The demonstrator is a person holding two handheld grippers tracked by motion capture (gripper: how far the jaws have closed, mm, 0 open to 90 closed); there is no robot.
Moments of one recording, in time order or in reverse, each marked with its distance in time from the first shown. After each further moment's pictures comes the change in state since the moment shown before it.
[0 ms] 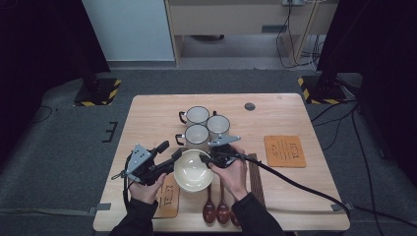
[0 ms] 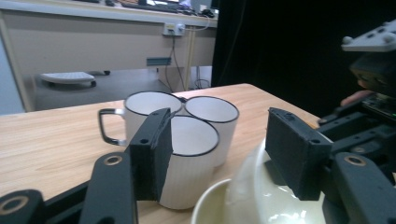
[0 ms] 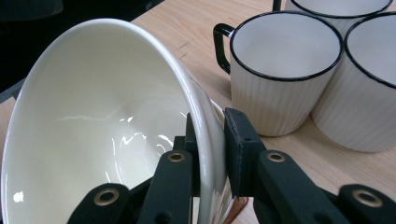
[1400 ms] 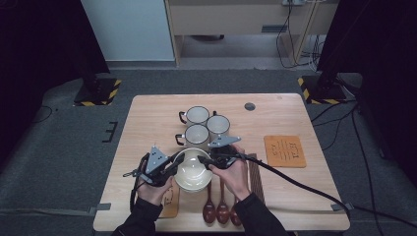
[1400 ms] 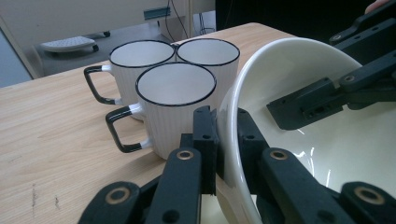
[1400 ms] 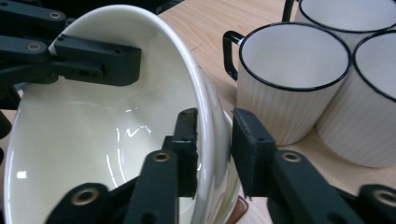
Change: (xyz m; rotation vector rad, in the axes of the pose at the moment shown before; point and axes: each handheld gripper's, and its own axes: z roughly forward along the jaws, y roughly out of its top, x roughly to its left) left arm -0.018 -0.012 0.017 0.236 0.015 0.135; right arm -0.001 -0.001 -0.001 -0.026 0.031 -0.058
